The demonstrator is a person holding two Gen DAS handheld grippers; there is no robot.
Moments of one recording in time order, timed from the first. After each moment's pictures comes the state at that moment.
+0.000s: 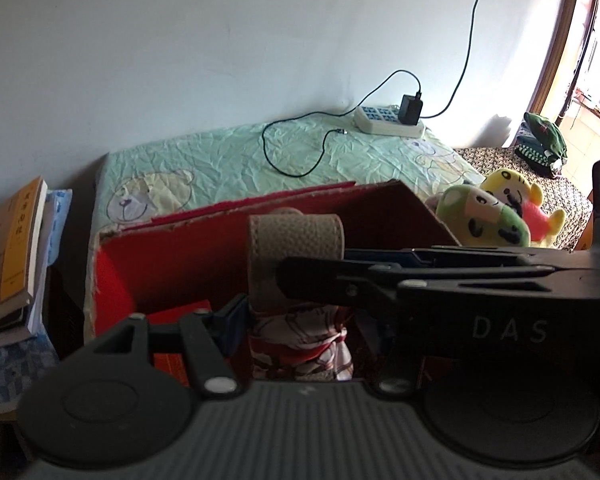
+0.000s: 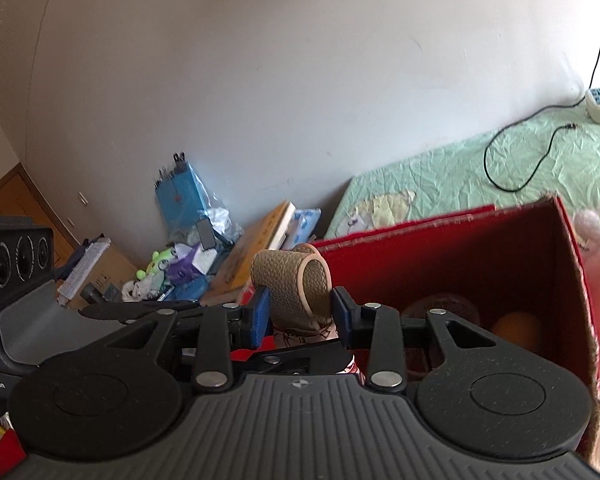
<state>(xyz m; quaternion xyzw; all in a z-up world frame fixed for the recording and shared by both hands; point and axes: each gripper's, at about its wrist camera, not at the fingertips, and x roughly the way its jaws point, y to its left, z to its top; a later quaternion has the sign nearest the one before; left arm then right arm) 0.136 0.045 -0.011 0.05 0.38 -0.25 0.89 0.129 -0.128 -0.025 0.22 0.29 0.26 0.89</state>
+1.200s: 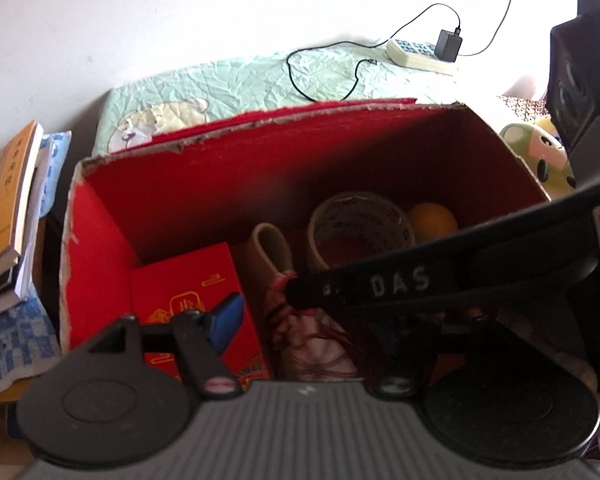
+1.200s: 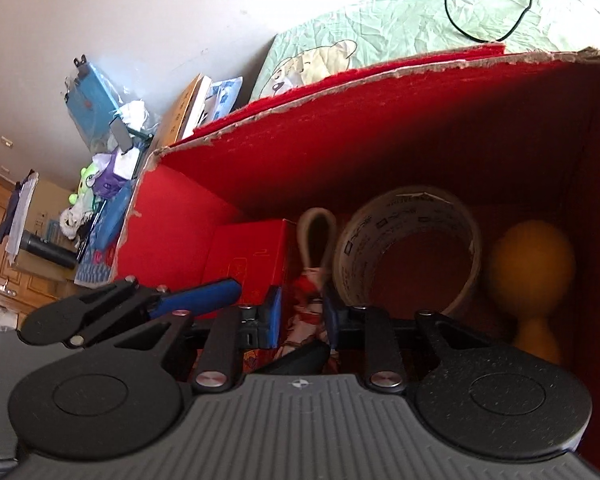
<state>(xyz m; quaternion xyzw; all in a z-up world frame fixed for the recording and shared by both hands) 0.173 0.048 -0.061 0.07 0.46 -0.22 0.86 0.202 -0.105 -0.077 0.21 0.51 0.20 0.81</state>
